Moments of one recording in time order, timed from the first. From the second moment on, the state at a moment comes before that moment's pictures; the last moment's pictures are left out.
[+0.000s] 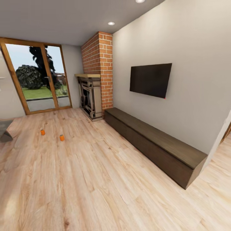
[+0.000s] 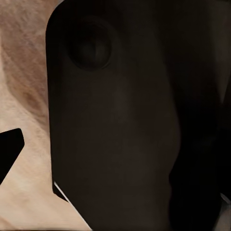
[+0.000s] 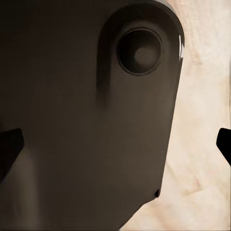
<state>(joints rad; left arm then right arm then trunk) 0.01 -0.02 0.05 -0.02 0.02 -0.03 0.00 -0.01 0.01 0.00 -0.01 0.06 -0.01 0.00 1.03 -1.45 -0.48</state>
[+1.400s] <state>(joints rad) -0.01 -0.04 0.18 -0.70 0.17 0.52 -0.01 -0.31 0.02 -0.01 -0.05 0.12 0.35 0.01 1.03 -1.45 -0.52</state>
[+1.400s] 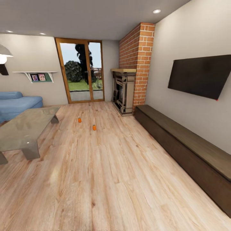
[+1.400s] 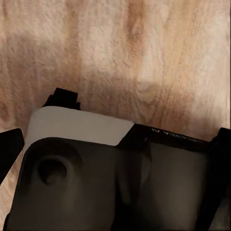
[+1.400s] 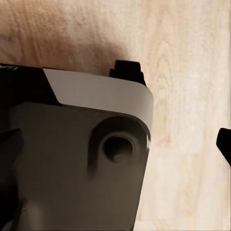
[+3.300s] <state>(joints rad) -0.01 -0.12 0.18 -0.86 0.51 0.49 0.00 -0.37 0.03 0.00 -0.11 0.14 0.47 0.01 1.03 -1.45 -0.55</state>
